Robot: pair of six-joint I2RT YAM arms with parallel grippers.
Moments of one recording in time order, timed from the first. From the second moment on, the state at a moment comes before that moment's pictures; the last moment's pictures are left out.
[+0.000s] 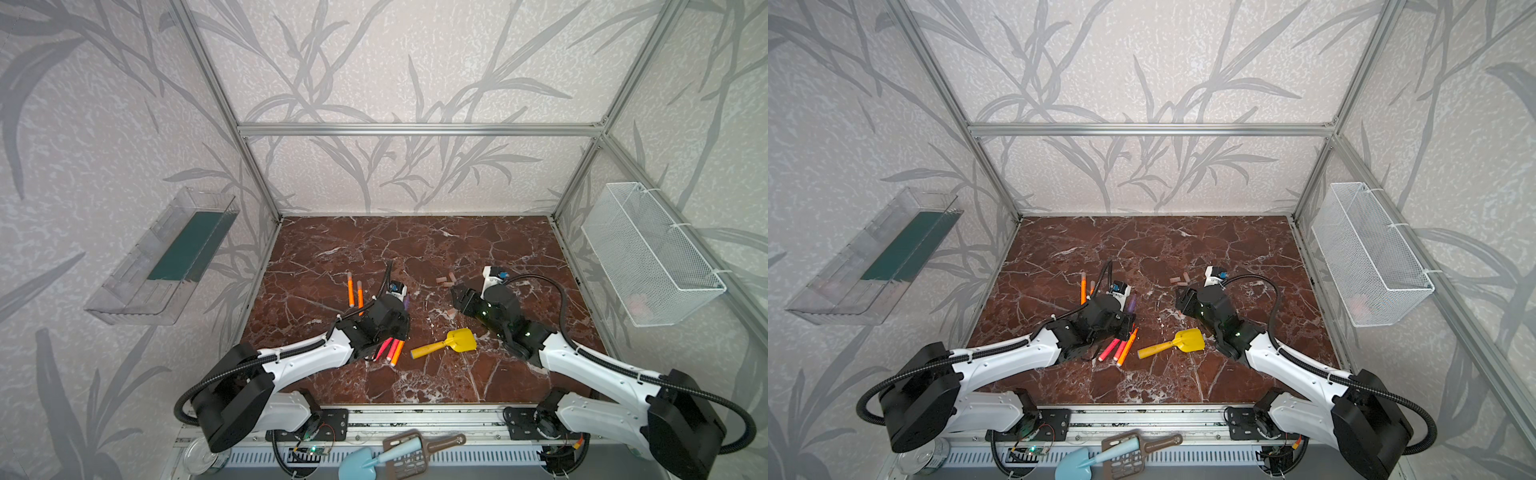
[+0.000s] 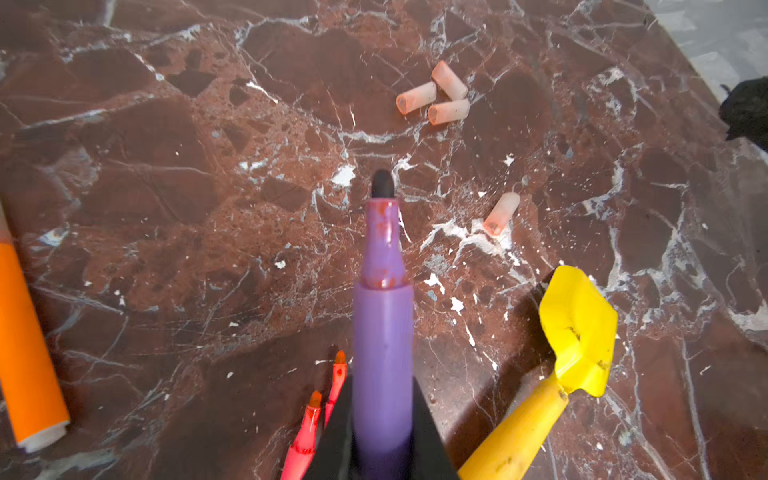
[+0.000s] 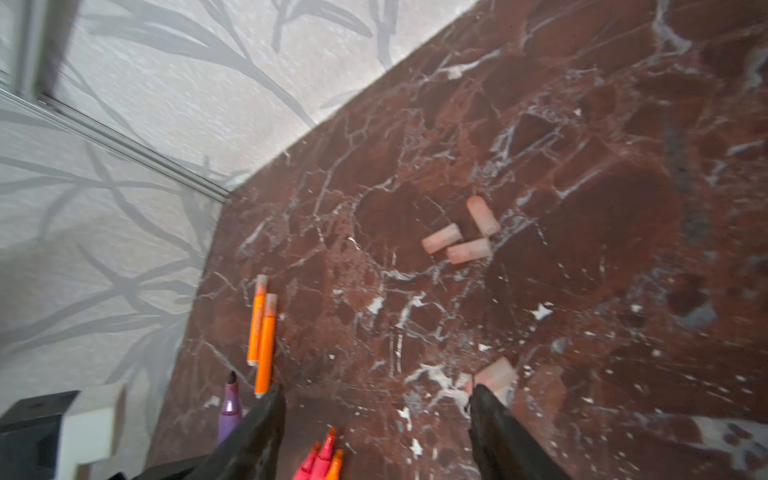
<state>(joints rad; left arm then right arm) -0.82 1.33 0.63 -0.05 -0.14 -0.48 0.69 1.15 0.57 0.05 0.22 0.87</state>
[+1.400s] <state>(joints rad) -0.82 1.28 0.58 -0.03 -0.17 -0.46 0.69 1.76 0.90 -0.12 0.24 0.79</state>
